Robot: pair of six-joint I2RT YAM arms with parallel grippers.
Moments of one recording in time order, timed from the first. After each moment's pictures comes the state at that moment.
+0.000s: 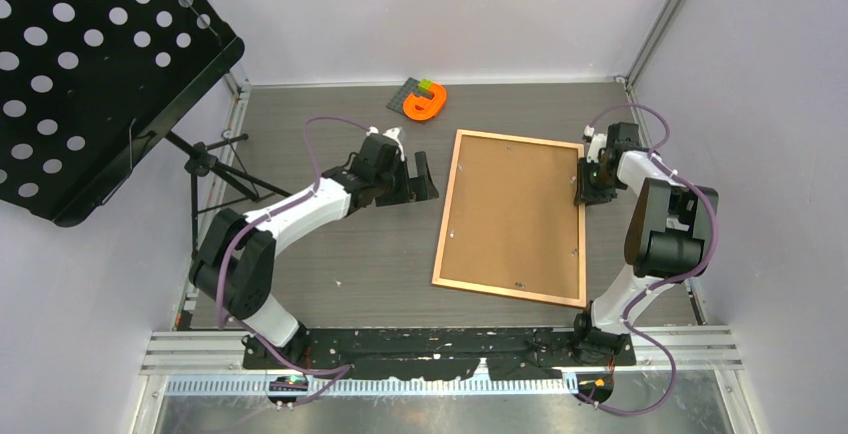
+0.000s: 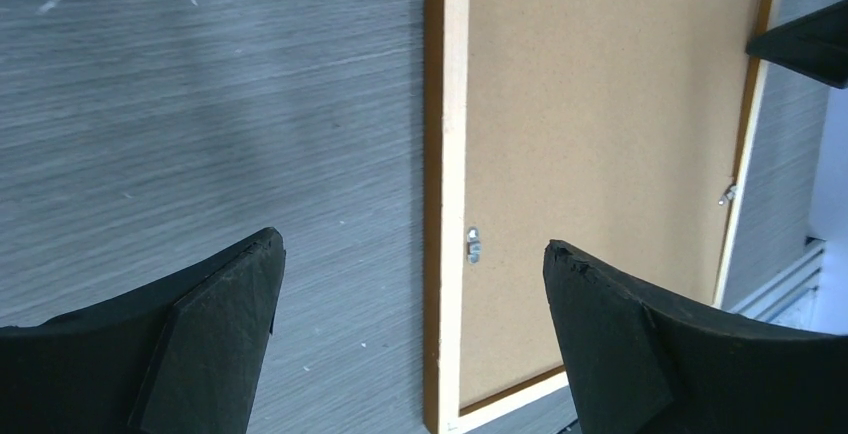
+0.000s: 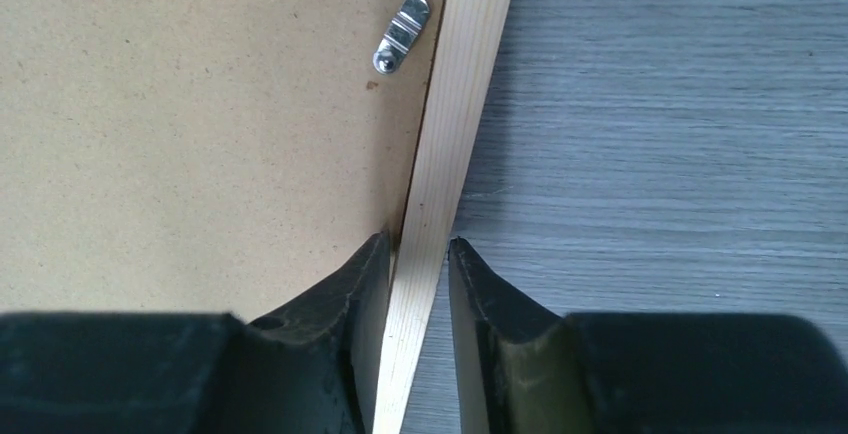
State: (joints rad) left arm -0.59 1.60 1.05 -0.21 0.14 -0.65; right arm -0.22 1.74 1.09 -0.54 -0.15 -0.18
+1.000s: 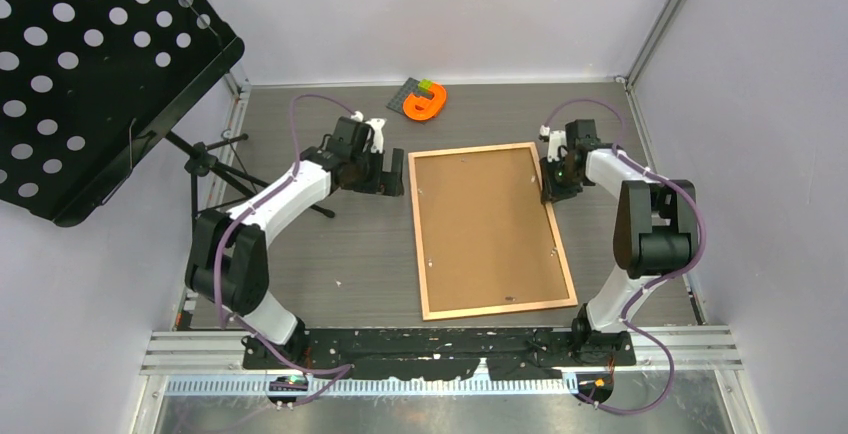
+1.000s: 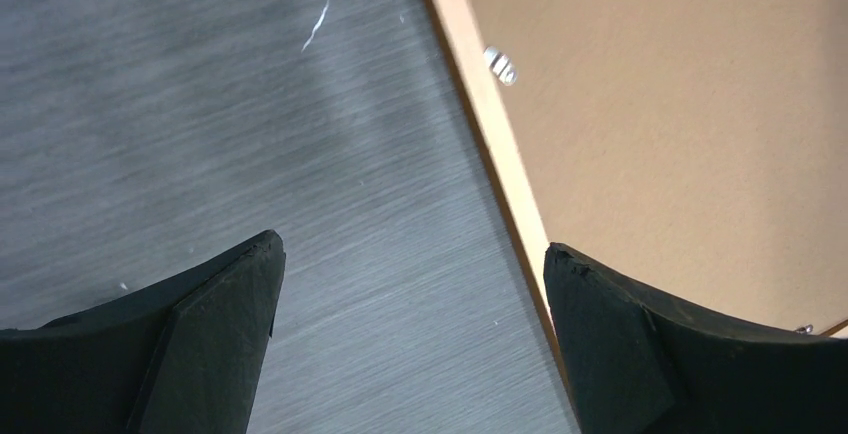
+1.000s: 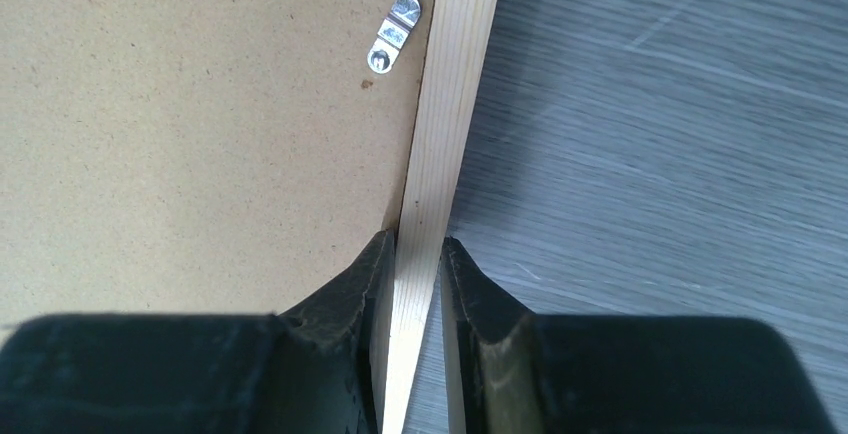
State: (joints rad) left arm -0.42 1.59 1.13 -0.46 0.15 -0.26; right arm -0.02 1.75 1.09 -0.52 -0.19 -0.19
